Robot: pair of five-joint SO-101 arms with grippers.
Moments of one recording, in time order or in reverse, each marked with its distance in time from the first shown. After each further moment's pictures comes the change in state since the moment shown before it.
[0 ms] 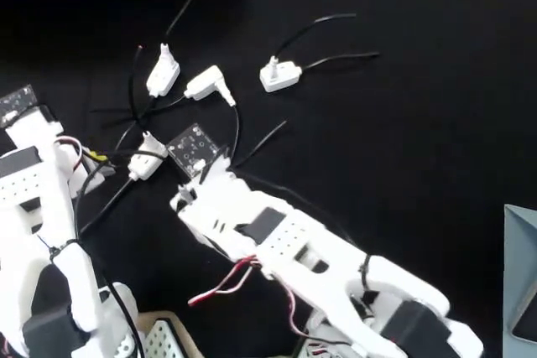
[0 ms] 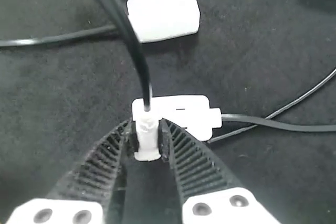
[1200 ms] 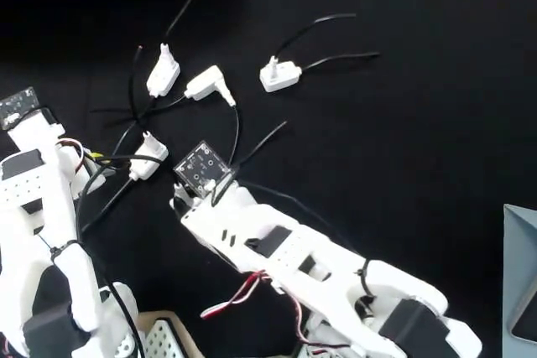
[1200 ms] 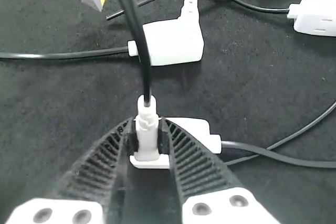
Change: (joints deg) left arm 0.0 0.0 1.0 -1.4 0.0; right arm -0.1 1.0 11.8 -24.2 4.4
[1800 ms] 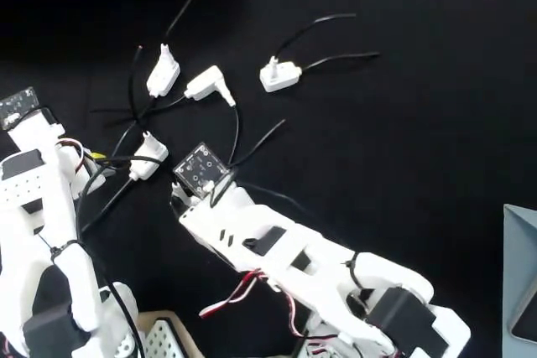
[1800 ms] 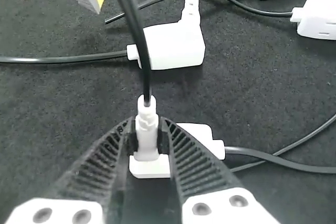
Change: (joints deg) left arm 0.0 0.0 0.0 0.0 0.0; right arm 0.0 4.8 -0.1 -6.4 0.0
